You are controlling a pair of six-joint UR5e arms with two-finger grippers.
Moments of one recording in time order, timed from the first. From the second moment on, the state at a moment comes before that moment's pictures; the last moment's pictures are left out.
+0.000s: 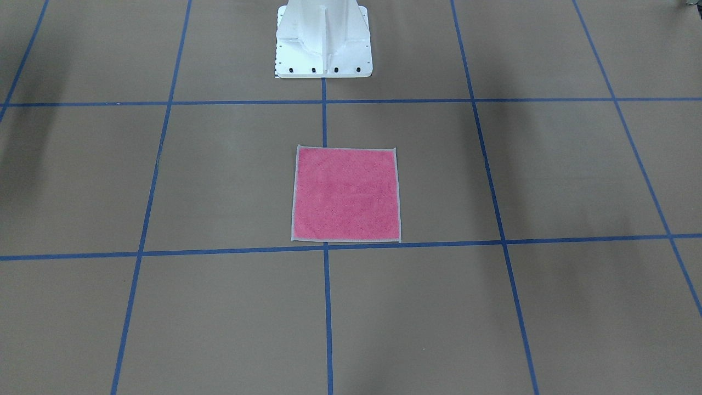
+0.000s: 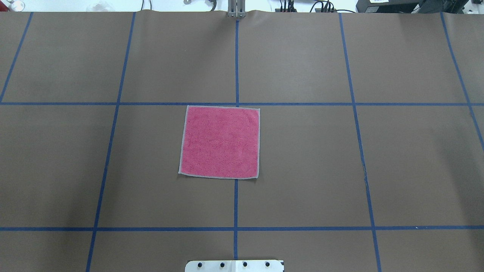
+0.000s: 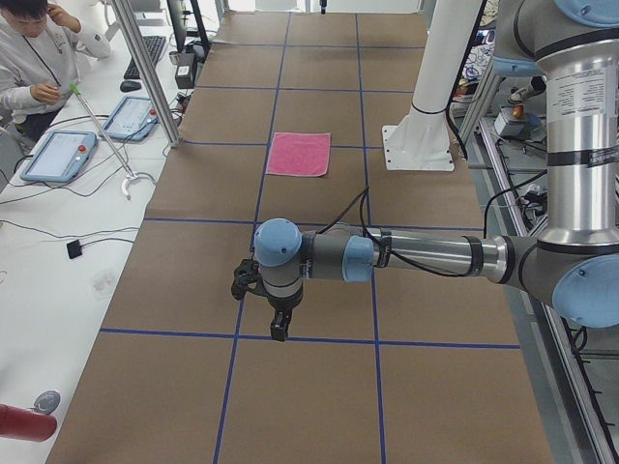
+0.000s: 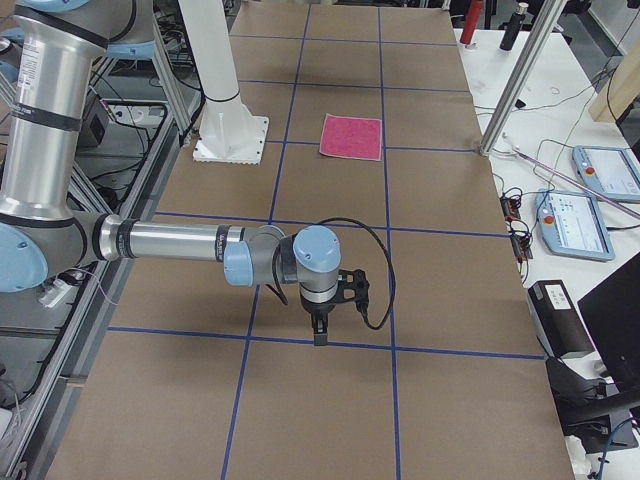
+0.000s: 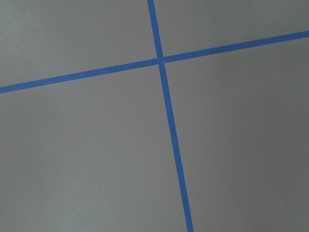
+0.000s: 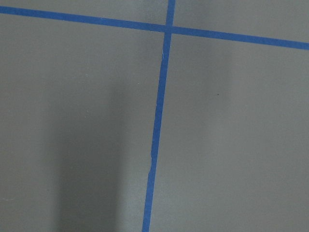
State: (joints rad) left arm -1.55 -1.45 -1.76 -1.54 -2.34 0.14; right arm 1.51 -1.83 1.81 -1.45 2.31 0.01
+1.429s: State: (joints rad) left arm -1.36 -1.64 -1.77 -1.99 -2.46 -0.38; right arm 1.53 -1.79 1.90 -1.12 2.43 0.39
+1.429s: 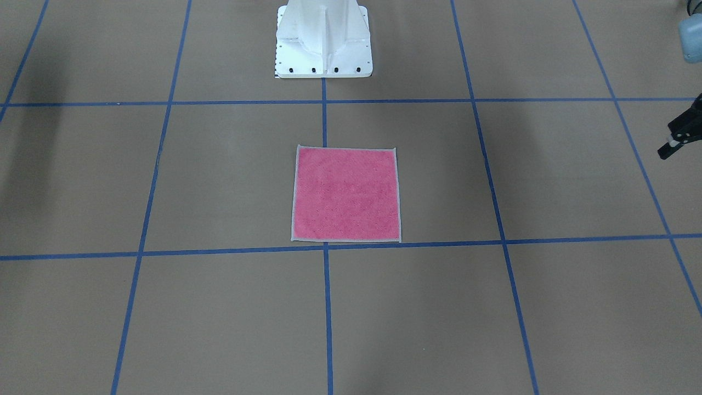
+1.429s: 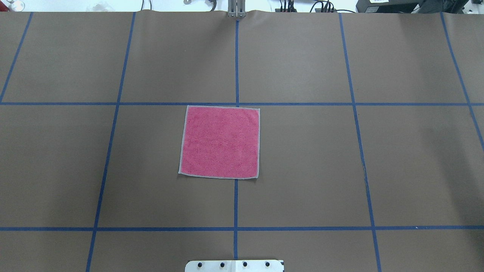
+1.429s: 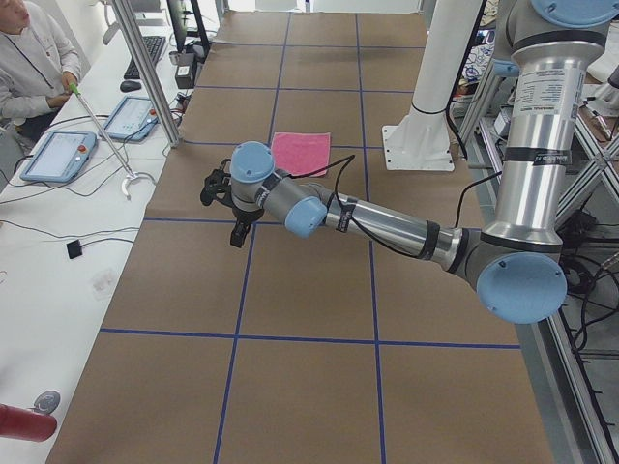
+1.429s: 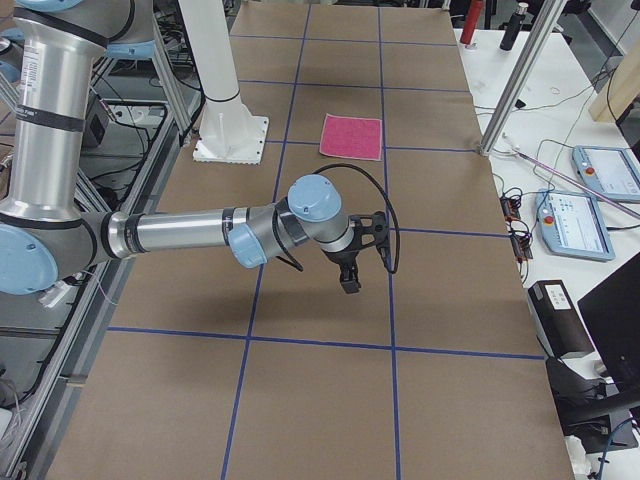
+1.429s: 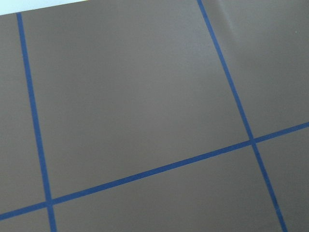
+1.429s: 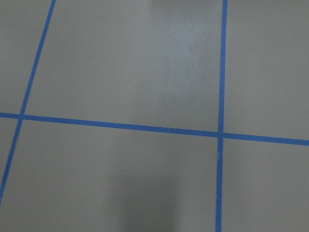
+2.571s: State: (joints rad) left arm -0.78 -1.70 -1.85 -2.37 -2.07 -1.32; right arm 0.93 -1.79 2.01 -0.66 2.06 1.43
